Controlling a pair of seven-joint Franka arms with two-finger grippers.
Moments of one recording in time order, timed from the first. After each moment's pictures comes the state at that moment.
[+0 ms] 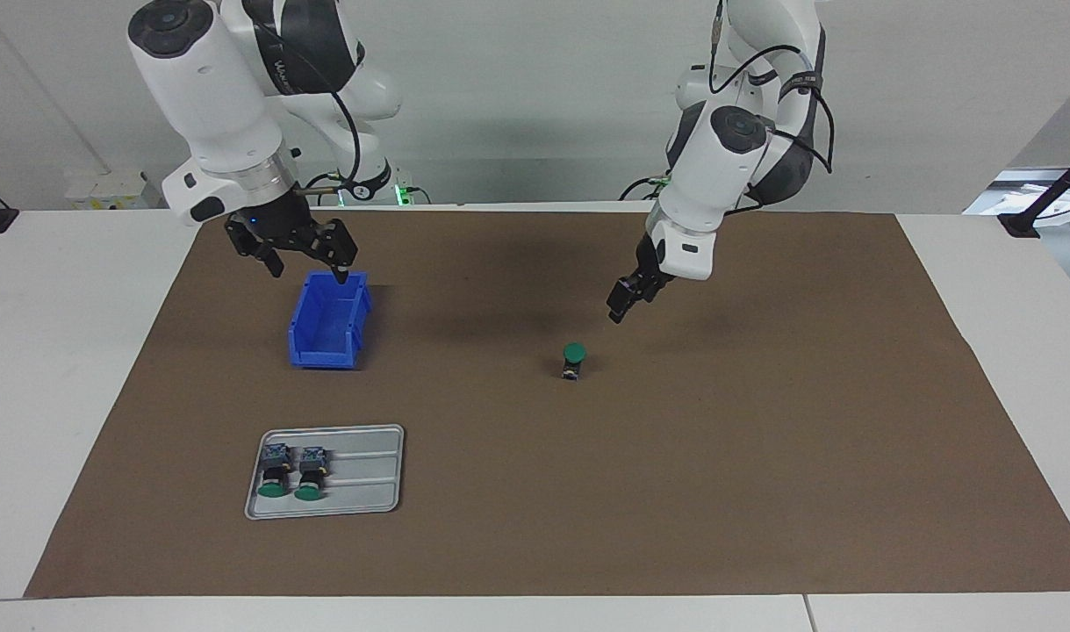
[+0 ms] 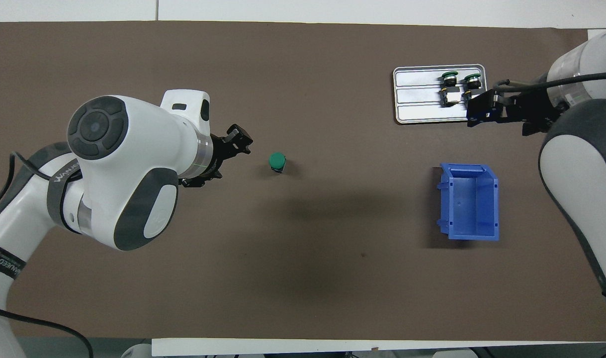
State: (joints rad) left arm -0.47 0.07 -0.12 -1.93 -0.17 2.13 -1.03; right arm -0.06 0.05 0.19 -1.61 0.02 1.66 0.31
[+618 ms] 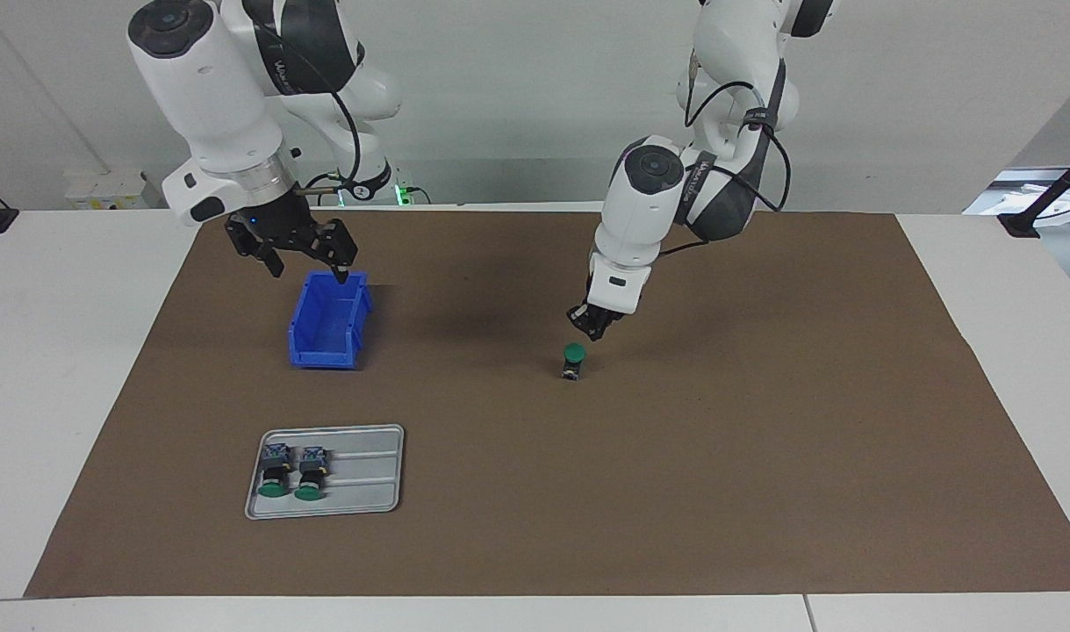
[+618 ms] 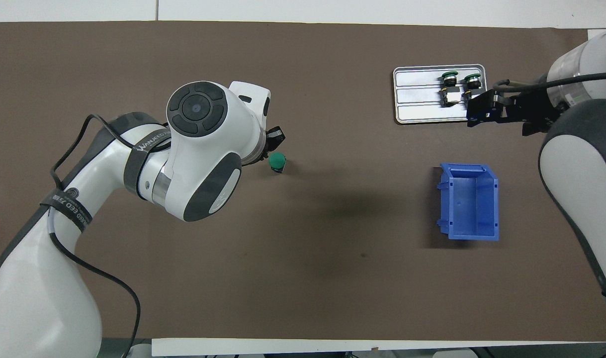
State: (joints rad) left arm -0.55 0.29 -0.12 -1.74 -0.05 2.10 -1.01; right arm -0.06 0.05 0.19 -1.61 0.02 1.66 0.31
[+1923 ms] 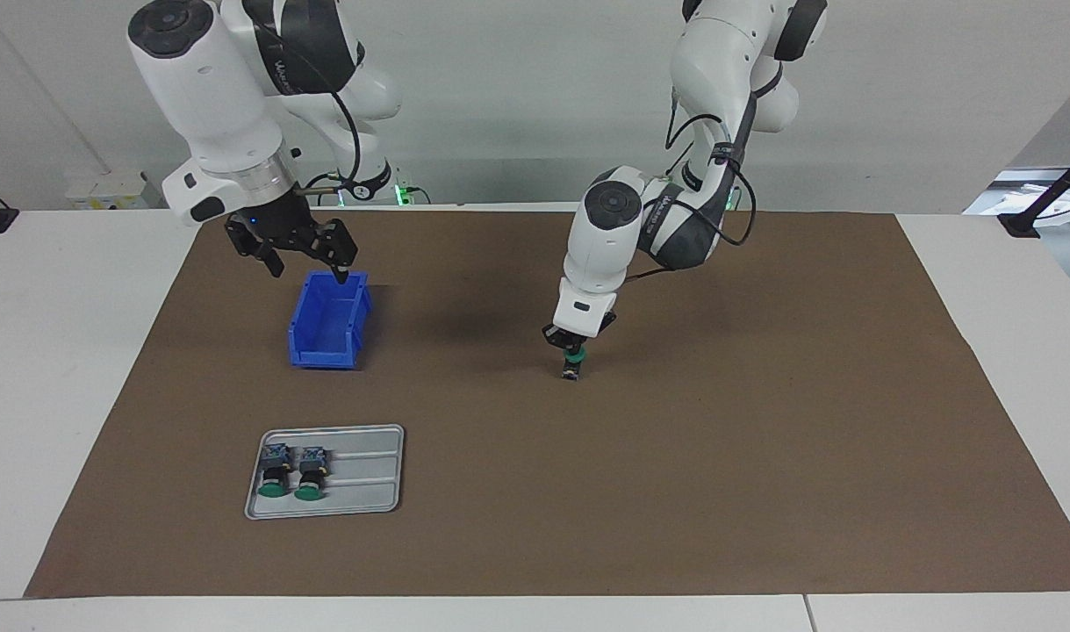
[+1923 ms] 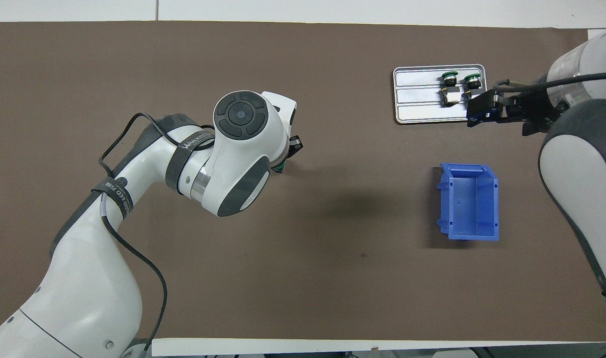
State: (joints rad) left arm -0.59 0.38 -0.12 -1.72 -0.03 2.13 -1.01; right arm -0.06 0.05 0.19 -1.61 0.02 1.66 0.31
